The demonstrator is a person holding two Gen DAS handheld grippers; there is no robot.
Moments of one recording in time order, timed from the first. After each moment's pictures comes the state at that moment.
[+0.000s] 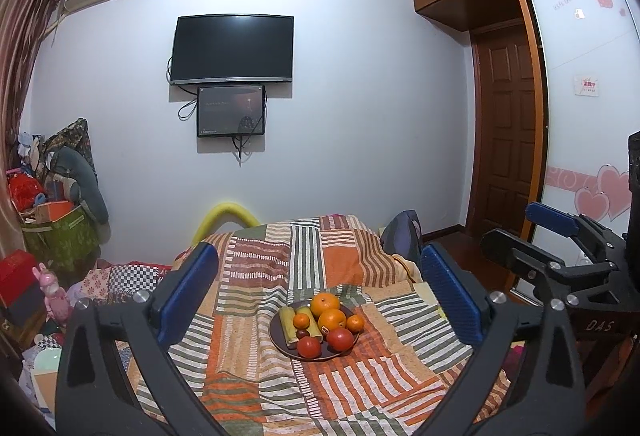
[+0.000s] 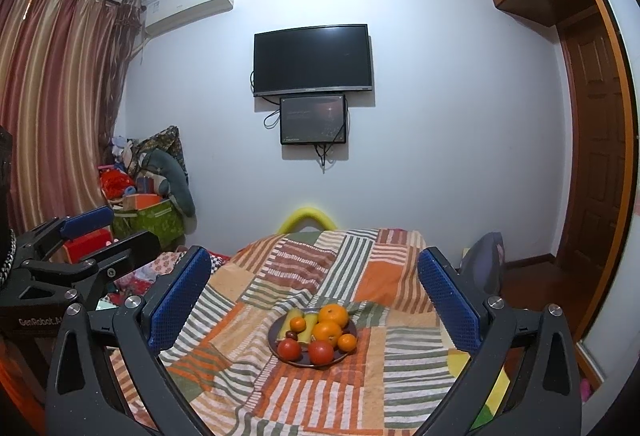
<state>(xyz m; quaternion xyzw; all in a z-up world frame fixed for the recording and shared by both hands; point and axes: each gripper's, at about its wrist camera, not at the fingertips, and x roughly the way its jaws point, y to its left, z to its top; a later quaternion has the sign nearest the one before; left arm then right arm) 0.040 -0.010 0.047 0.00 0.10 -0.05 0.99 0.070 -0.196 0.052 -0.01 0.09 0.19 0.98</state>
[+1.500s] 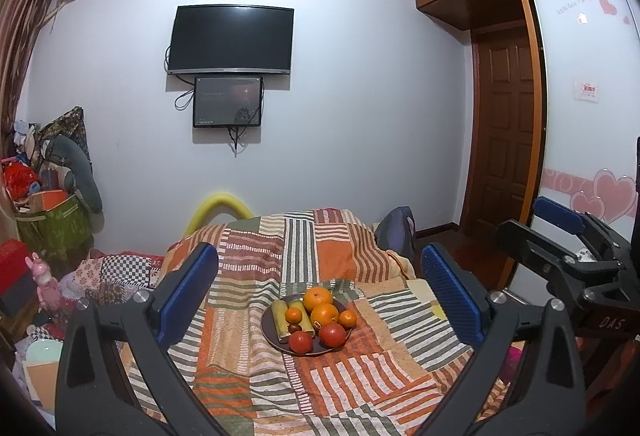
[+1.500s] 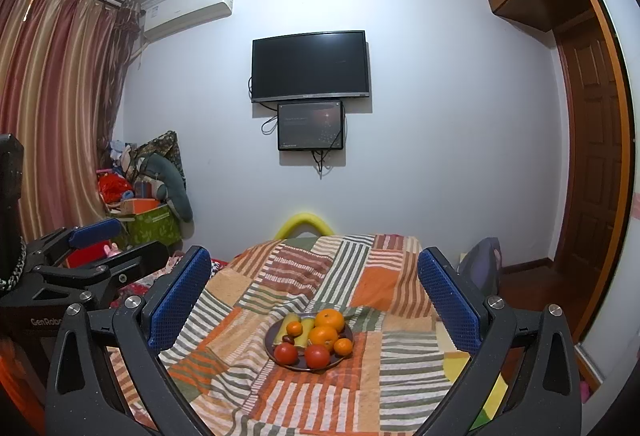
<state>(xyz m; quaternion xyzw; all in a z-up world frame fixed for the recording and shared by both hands) 0.046 -0.009 0.045 -0.01 0.11 -0.06 0.99 0.062 -0.194 0.063 -0.01 0.08 0.18 0.98</state>
